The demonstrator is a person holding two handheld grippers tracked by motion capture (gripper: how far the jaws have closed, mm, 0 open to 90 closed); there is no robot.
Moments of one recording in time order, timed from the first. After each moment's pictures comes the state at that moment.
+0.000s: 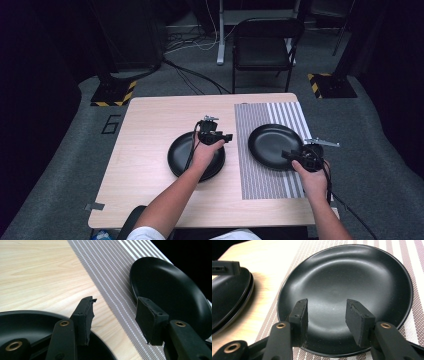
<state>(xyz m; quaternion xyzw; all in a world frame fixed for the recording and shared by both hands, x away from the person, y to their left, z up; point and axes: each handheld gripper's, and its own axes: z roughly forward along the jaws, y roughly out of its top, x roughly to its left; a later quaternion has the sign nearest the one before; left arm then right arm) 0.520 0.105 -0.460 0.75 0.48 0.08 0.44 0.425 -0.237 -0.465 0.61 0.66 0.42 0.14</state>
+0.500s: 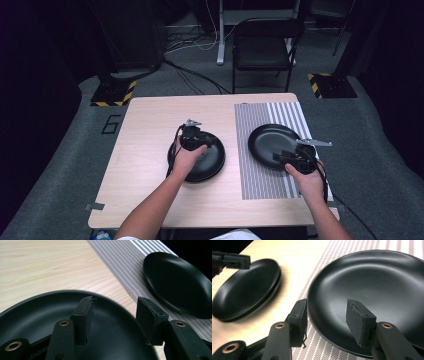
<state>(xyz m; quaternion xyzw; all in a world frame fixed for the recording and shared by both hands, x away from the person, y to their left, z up) 0.496 0.160 -0.454 0.76 0.47 0.11 0.44 0.413 -0.212 -0.449 0.55 0.70 0.44 0.13</state>
